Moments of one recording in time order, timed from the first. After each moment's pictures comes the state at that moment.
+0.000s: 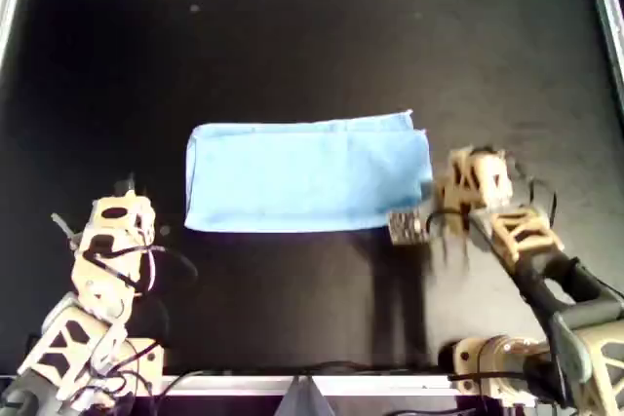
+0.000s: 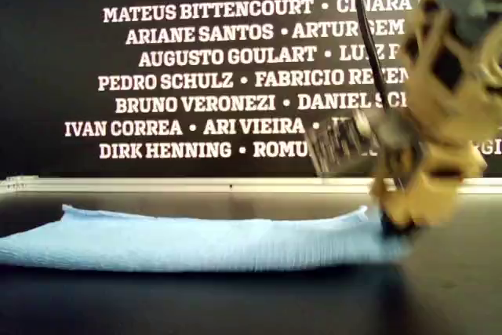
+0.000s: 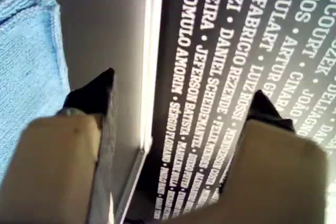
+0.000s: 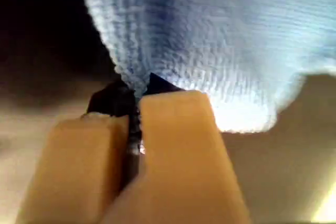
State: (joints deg) left arm -28.3 174.3 173.2 10.6 -25.8 -8.0; right arm 15.1 96.3 124.2 27.2 -6.7 0.4
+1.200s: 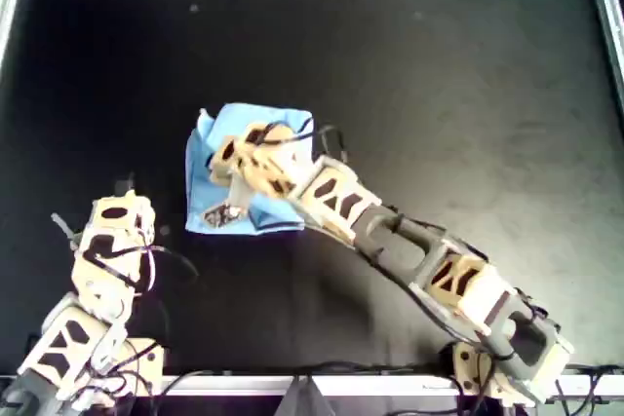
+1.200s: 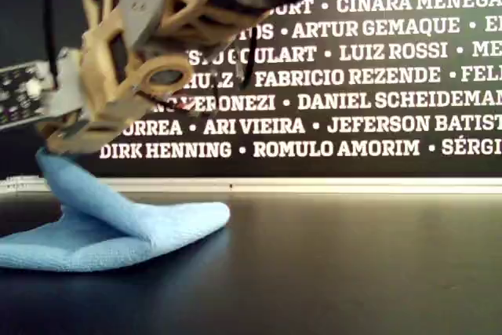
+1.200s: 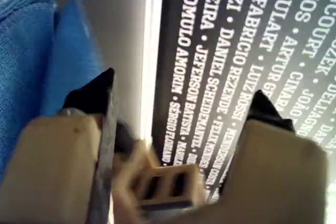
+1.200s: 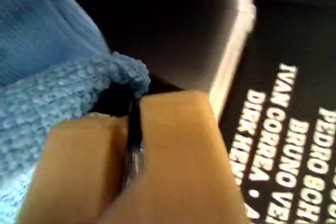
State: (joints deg) left arm -28.3 174.3 173.2 10.6 -25.8 -8.0; right arm 55.6 33.8 31.3 27.2 -6.6 2.9
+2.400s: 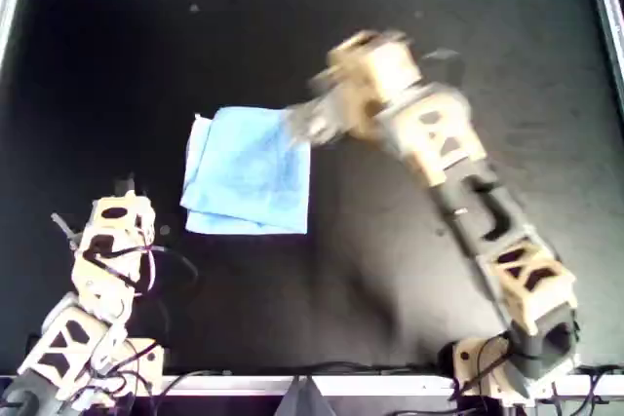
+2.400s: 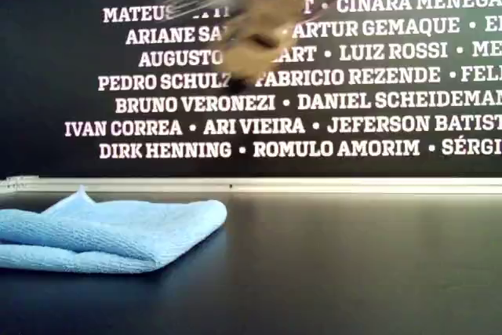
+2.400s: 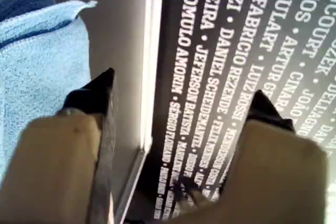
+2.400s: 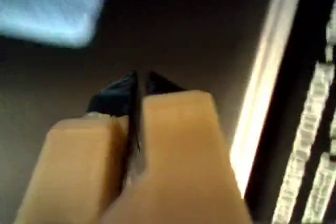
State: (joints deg) left arm -28.3 174.3 173.2 10.6 -25.8 -8.0; right arm 31.0 55.5 31.0 66.8 -6.7 14.7
